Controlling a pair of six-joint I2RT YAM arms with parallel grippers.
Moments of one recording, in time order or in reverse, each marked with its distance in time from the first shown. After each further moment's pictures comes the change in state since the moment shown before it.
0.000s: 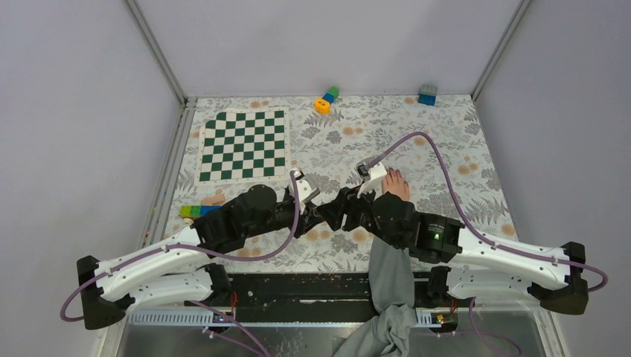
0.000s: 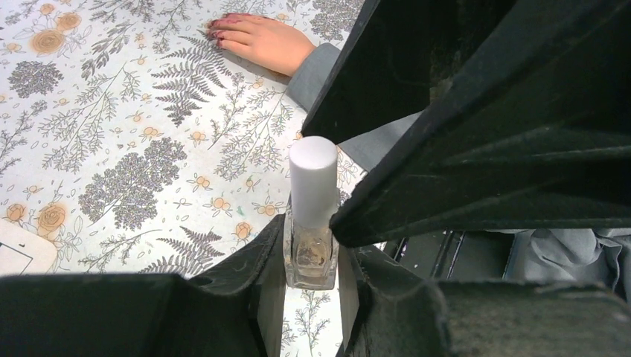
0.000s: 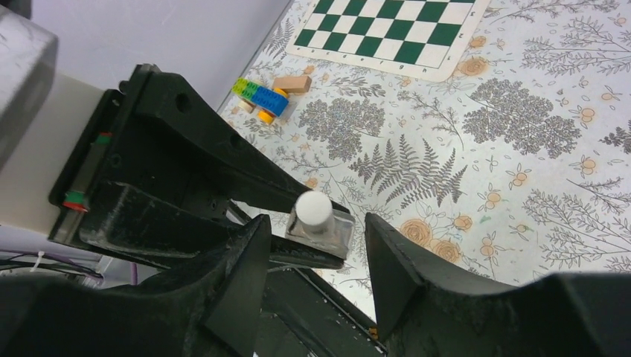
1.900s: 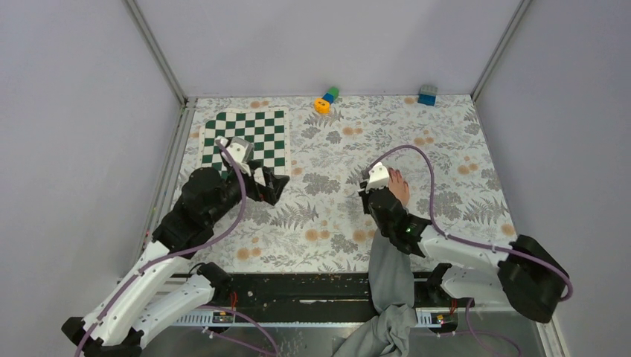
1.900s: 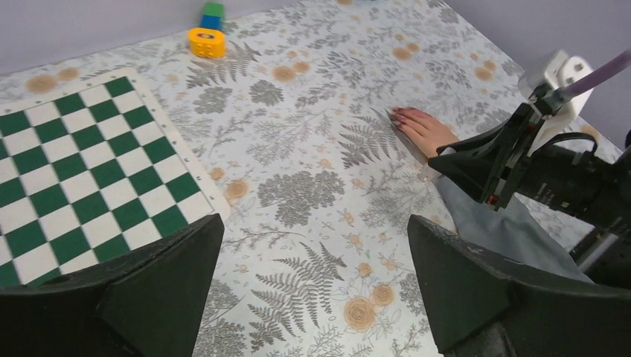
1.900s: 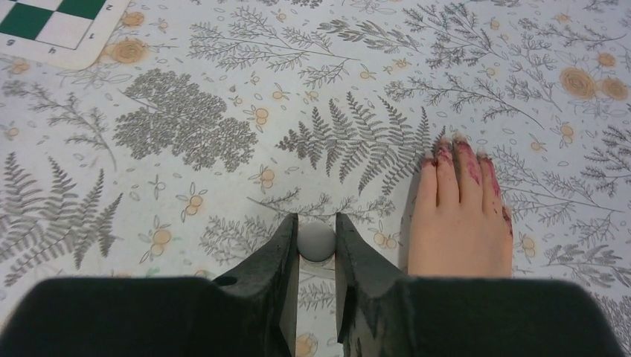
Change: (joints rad) left arm 0.439 -0.166 0.034 -0.041 -0.035 -0.068; right arm -0.366 0.145 -0.451 0.476 0.176 -0.494
